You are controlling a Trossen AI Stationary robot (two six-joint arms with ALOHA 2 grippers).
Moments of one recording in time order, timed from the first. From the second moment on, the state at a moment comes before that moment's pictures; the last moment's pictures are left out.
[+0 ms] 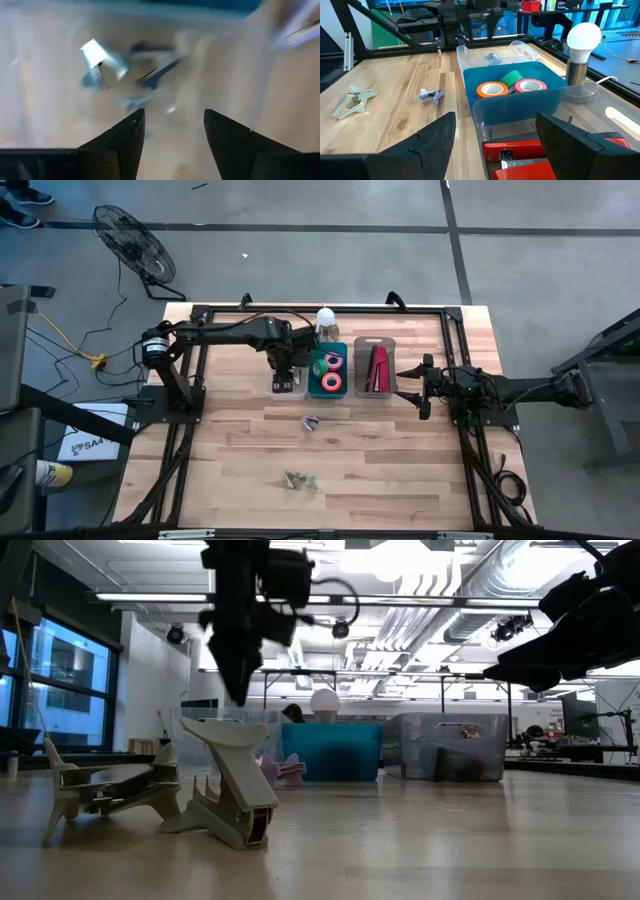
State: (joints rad) left arm 0.25 1.74 1.42 -1.11 -0.01 0.18; right arm -0.04 0.23 0.01 0.05 0.12 0.08
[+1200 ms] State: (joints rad) left arm -0.07 1.74 1.25 -0.69 0.09 0.54; right arm -0.04 0.23 0.01 0.05 0.12 0.08
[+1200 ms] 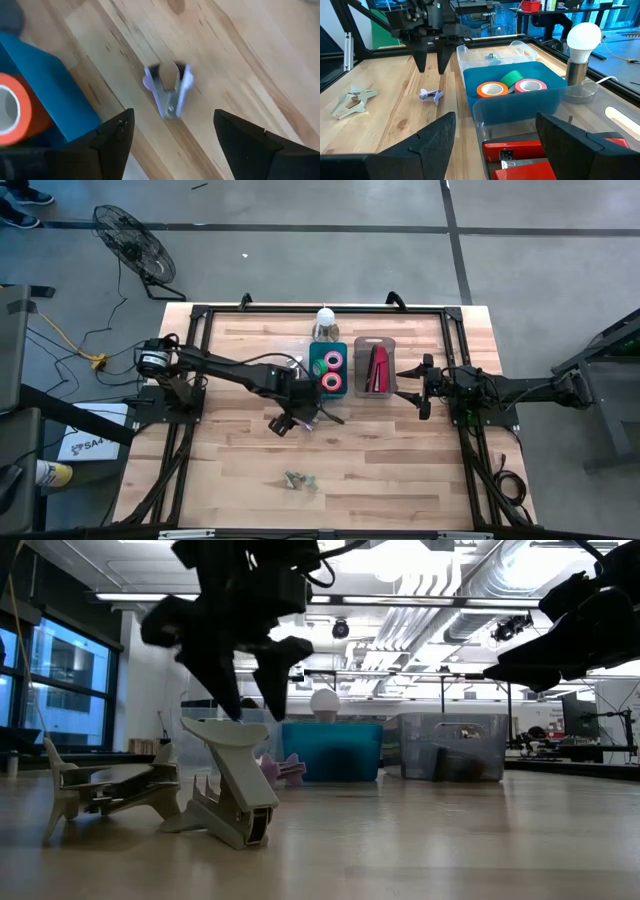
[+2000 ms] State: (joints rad) left arm -0.07 1.88 1.18 -0.48 0.11 0.55; right arm -0.04 0.24 0.01 0.05 0.12 0.08
